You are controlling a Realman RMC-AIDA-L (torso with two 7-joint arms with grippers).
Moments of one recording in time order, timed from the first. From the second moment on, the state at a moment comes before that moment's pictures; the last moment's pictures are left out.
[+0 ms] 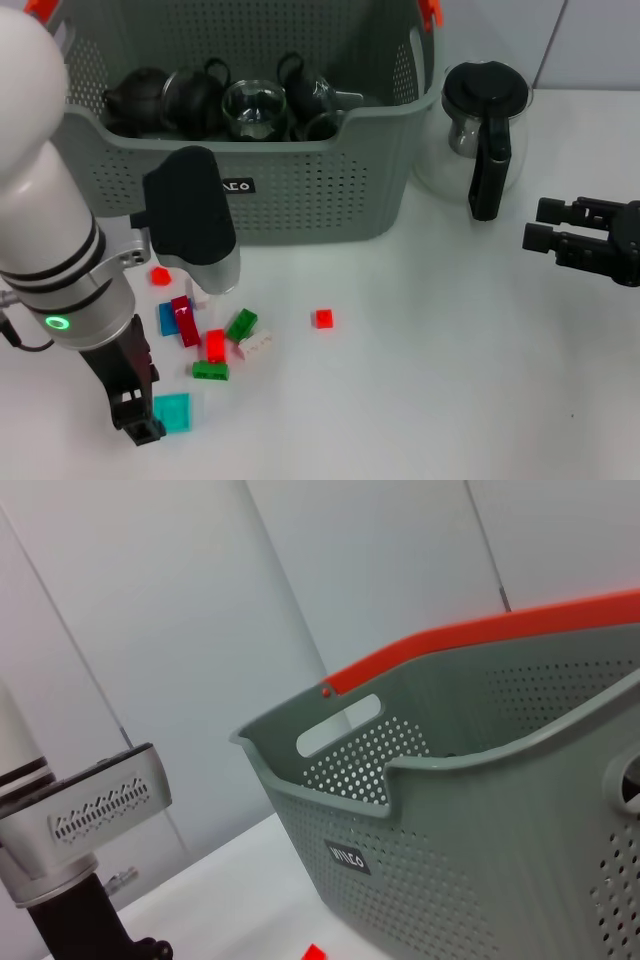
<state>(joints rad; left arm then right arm) -0.53 -2.17 1.52 1.44 2.85 1.83 -2.20 0.46 2.03 -0.58 -0.71 -1.96 -1.70 1.55</state>
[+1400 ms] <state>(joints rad) -0.55 -2.17 1.67 1.37 2.86 1.75 -2.31 0.45 2.03 -0.58 -0.70 -1.96 -1.70 1.54</state>
